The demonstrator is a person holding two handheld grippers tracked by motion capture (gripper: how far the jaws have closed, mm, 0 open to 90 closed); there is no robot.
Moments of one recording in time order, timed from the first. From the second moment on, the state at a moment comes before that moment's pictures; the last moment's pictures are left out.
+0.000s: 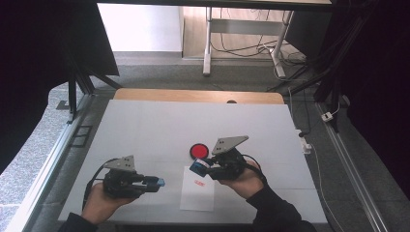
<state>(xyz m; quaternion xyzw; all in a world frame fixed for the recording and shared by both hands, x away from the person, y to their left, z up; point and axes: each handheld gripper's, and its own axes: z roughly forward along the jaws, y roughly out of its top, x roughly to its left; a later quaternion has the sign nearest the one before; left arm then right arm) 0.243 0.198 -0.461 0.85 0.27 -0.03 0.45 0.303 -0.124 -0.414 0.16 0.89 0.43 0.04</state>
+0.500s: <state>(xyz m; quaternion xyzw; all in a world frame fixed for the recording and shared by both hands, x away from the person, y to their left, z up) 0.273 0.167 -0.450 0.86 0.19 -0.04 0.47 0.303 -0.128 -0.405 0.15 0.88 0.44 0.03</state>
